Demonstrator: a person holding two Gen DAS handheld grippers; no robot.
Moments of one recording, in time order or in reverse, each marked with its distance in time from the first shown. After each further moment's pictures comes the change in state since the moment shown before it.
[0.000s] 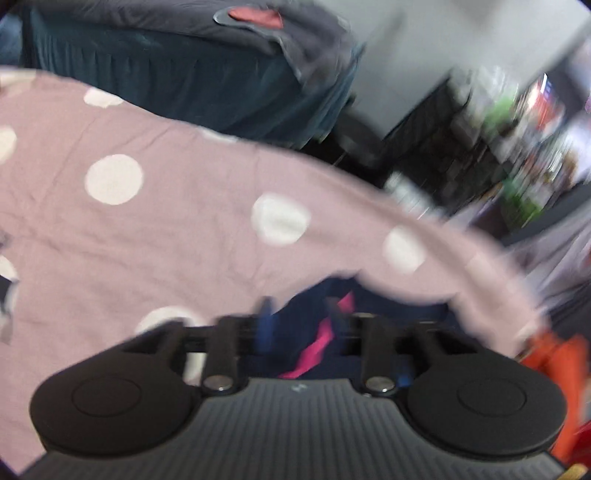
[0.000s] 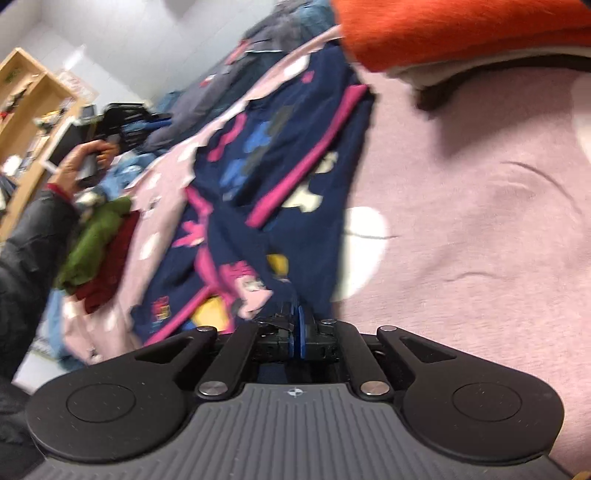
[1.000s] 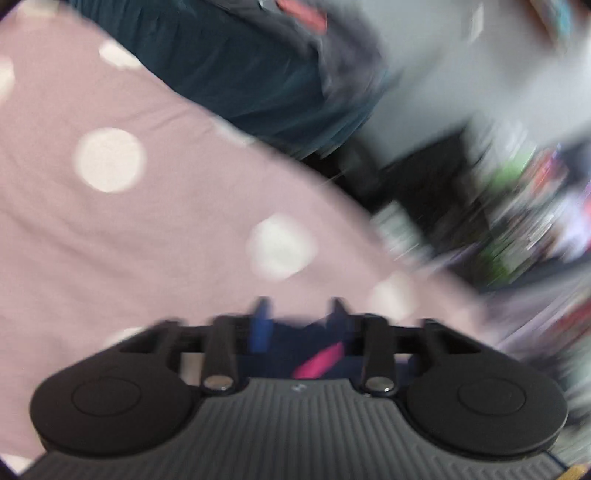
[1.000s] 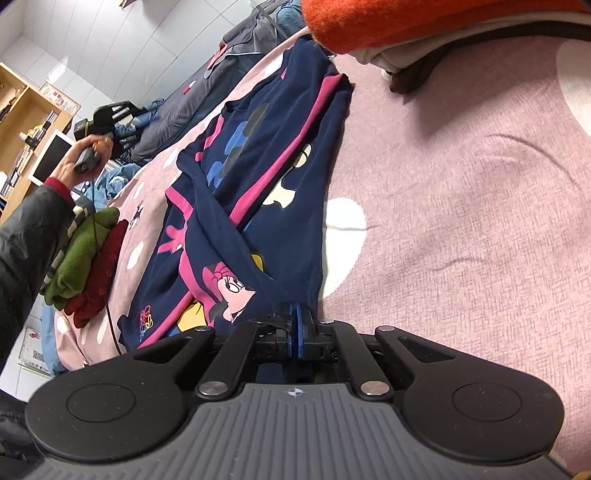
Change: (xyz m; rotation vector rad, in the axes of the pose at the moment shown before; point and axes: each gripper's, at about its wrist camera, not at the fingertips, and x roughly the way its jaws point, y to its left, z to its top) left arm 0.027 0.034 0.033 -0.201 0.017 -0.072; right arm 0.006 -0.011 -0.005 0.060 -0.005 0.010
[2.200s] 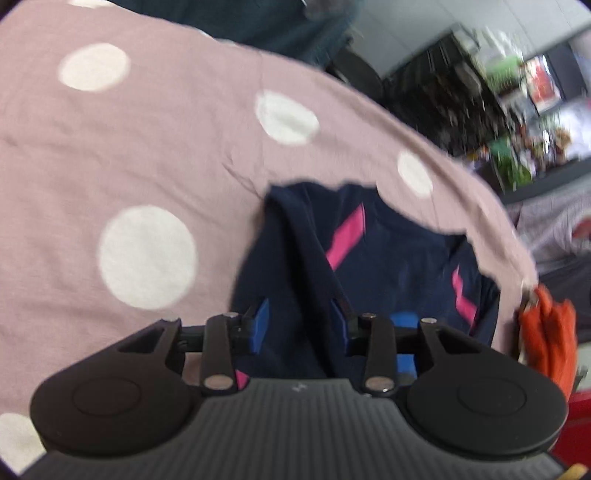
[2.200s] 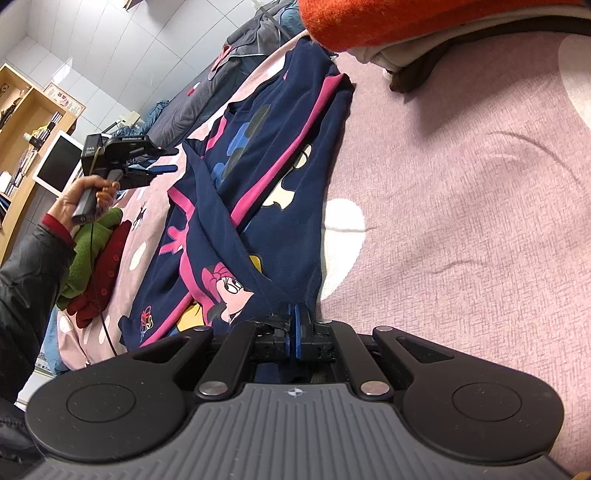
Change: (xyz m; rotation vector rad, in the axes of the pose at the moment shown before) left arm 0.035 0.000 -0.064 0.124 0.188 -0.055; right arm 0.000 -0.002 -0.001 -0.010 -0.007 0.013
